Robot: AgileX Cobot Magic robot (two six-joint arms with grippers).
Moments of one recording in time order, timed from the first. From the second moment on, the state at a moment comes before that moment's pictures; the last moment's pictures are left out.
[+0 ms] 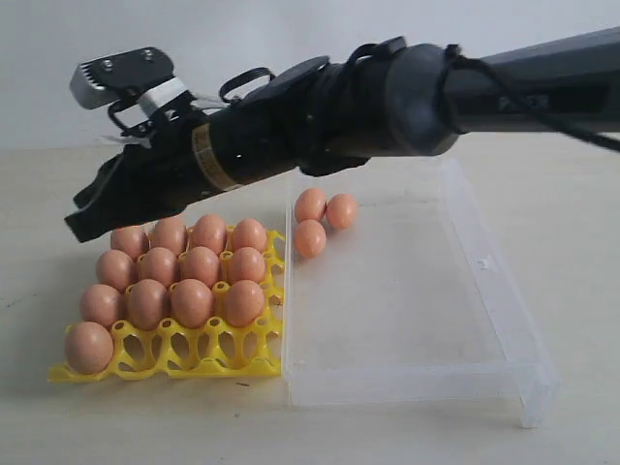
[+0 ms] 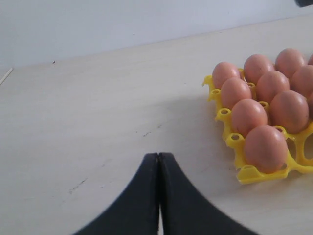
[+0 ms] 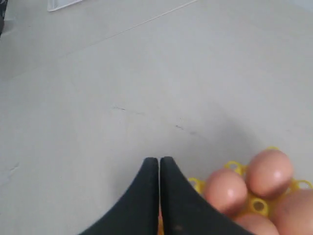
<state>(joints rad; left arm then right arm) -0.05 0.01 0.00 0.10 0.38 0.03 0.75 2.05 -1.51 -1.73 -0.53 1.71</state>
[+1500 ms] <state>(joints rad) -0.05 0.01 0.00 0.10 0.38 0.03 0.38 1.89 -1.14 -1.74 -0.26 1.78</state>
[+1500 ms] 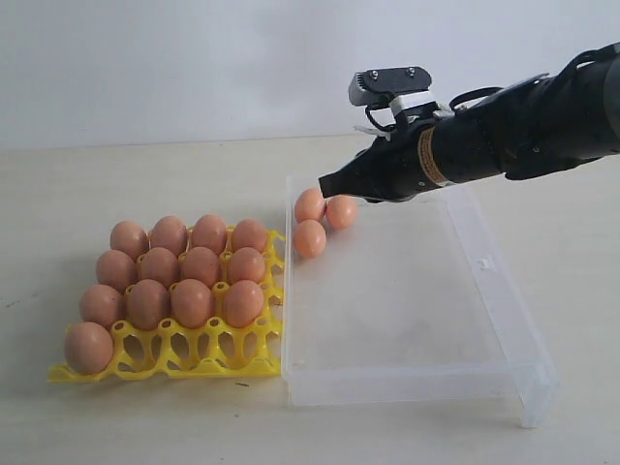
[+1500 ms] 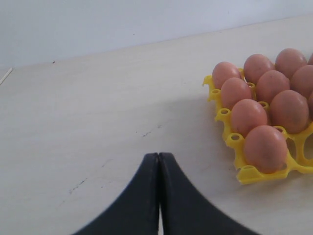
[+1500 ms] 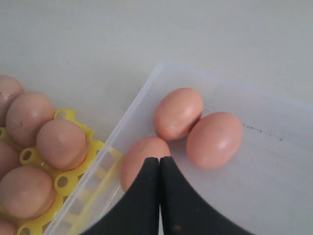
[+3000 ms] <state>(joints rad) -0.05 0.01 0.00 0.10 0.38 0.03 0.46 1.94 -1.56 0.05 0.77 -0.06</state>
